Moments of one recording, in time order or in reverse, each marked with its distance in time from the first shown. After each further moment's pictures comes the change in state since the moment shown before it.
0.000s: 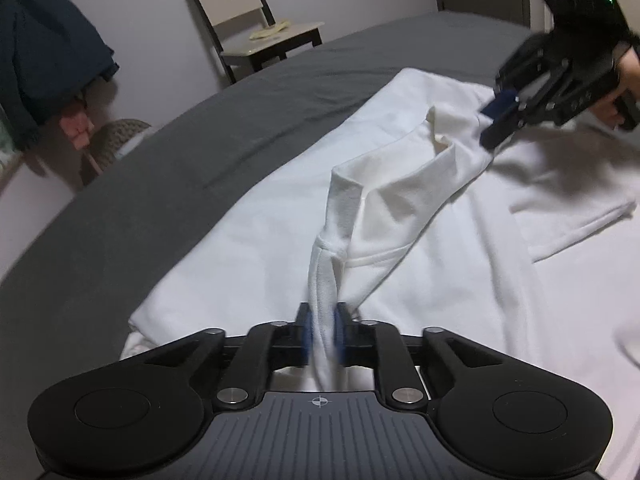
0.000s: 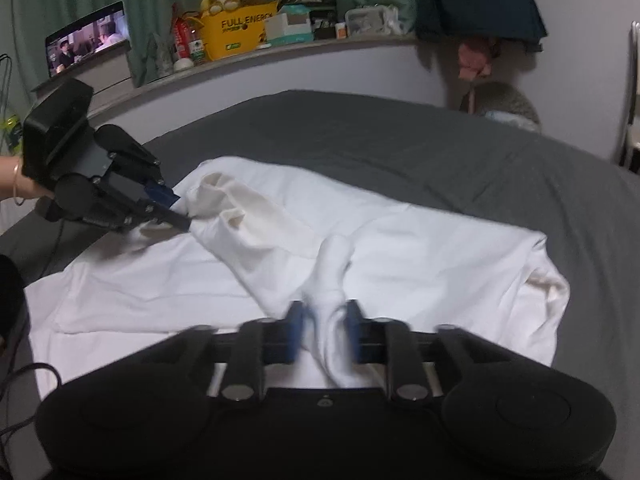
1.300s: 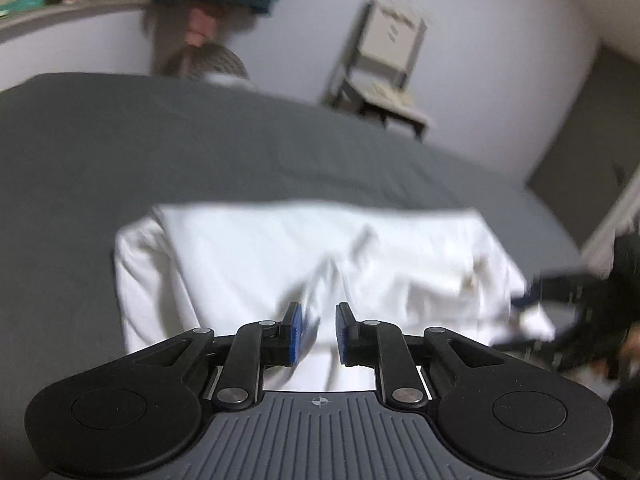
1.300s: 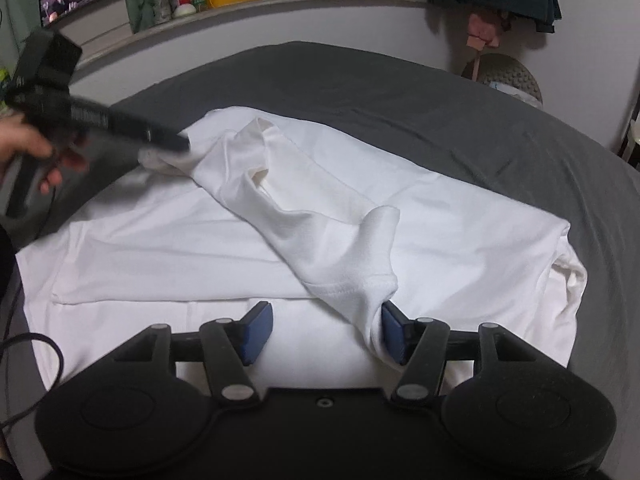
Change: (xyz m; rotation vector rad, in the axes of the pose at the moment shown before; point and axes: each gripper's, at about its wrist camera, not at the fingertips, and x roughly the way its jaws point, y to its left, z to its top) left arm 0.006 0.027 -0.025 -0.713 -0.079 -0.077; right arm 0.014 0.035 0.009 0.014 0.142 -0.066
